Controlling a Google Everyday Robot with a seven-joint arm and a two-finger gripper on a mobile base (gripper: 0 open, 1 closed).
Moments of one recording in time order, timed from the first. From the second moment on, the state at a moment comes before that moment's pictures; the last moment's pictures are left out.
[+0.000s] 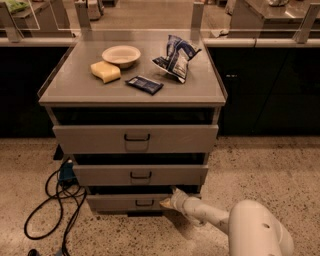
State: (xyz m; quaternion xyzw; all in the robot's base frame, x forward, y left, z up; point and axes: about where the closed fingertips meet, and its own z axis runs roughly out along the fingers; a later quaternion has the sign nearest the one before) arm 0.716 -0.073 0.160 -0.41 0.80 0.01 0.43
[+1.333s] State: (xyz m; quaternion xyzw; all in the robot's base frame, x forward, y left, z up) arm 0.692 -0.084 0.171 -0.41 0.80 0.01 0.44
